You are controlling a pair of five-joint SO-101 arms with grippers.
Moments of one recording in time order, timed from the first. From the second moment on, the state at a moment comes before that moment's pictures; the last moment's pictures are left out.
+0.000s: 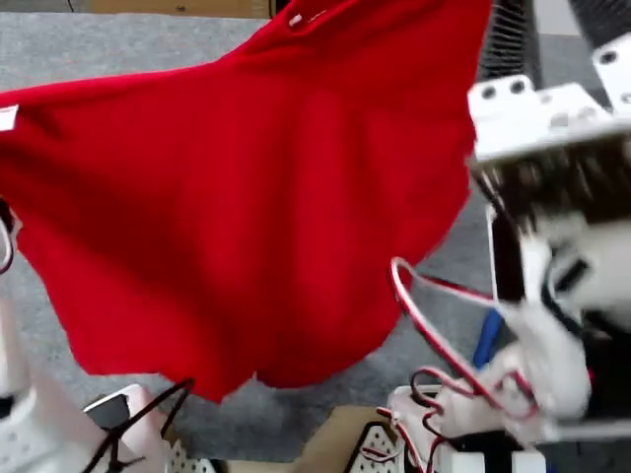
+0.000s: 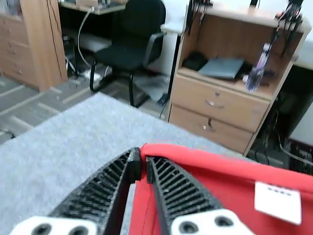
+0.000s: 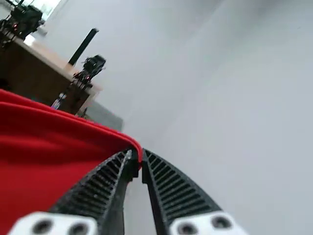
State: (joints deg) left arm -32.3 -43.2 -11.6 75.0 -3.9; right arm -5.2 -17.2 -59.0 73.2 27.4
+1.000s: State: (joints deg) left arm -23.3 1.1 9.0 11.5 -3.9; right arm -15.6 17.3 -45.9 52.7 27.4
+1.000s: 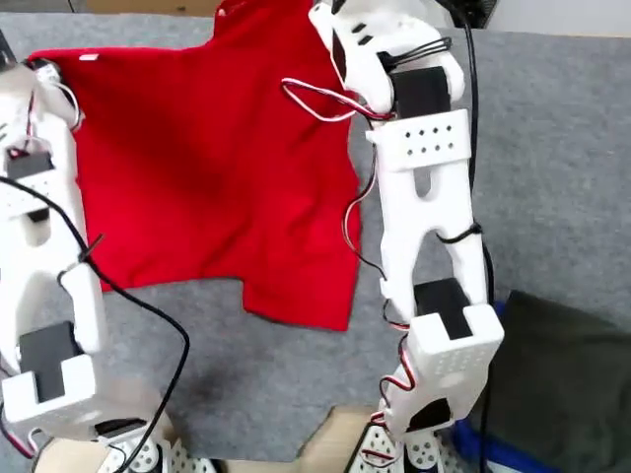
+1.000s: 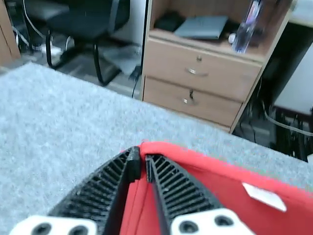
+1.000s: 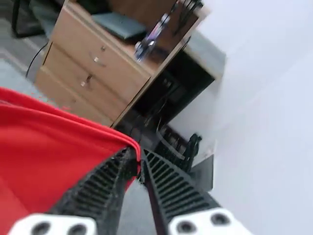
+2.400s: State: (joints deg) left arm -27.2 -21.1 48.1 47.5 -31.9; right arm -19.1 -35.2 23.4 86.9 39.0
